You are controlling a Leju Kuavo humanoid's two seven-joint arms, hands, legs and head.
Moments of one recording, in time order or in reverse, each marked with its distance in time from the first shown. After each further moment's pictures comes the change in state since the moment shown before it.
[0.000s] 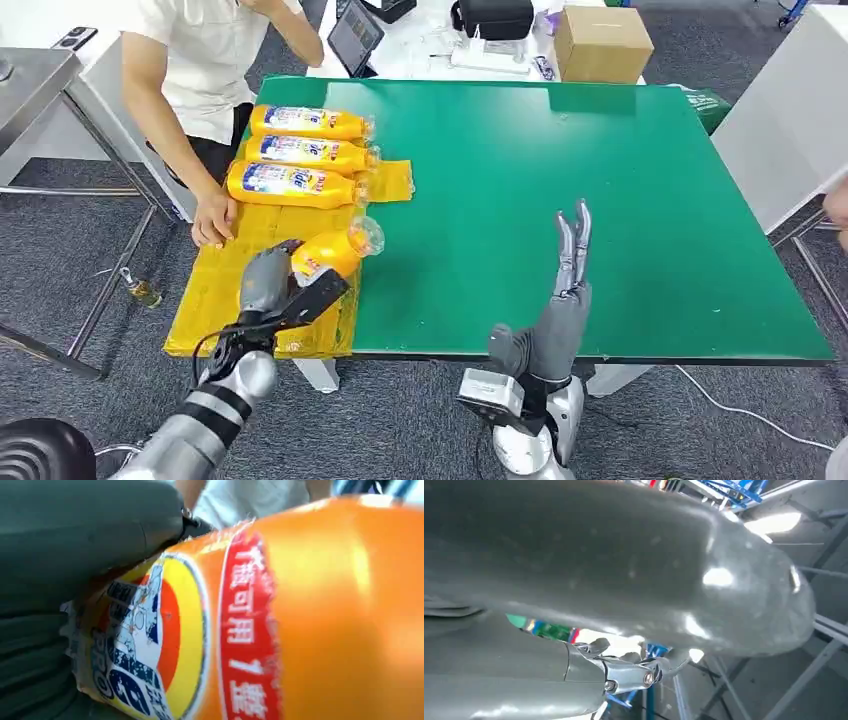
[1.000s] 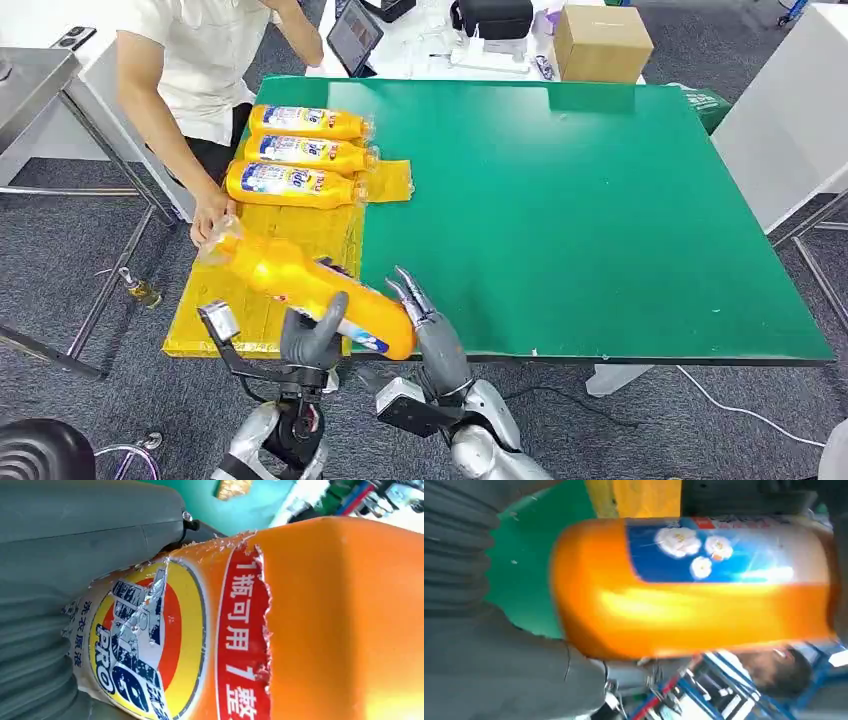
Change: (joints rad) left arm 0.356 -0.150 -0.027 -0.462 1.497 -0.390 -0.414; right arm -0.194 -0.197 0.427 0.551 -0.221 0.135 0.096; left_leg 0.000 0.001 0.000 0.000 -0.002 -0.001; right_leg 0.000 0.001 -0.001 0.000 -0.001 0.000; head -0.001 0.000
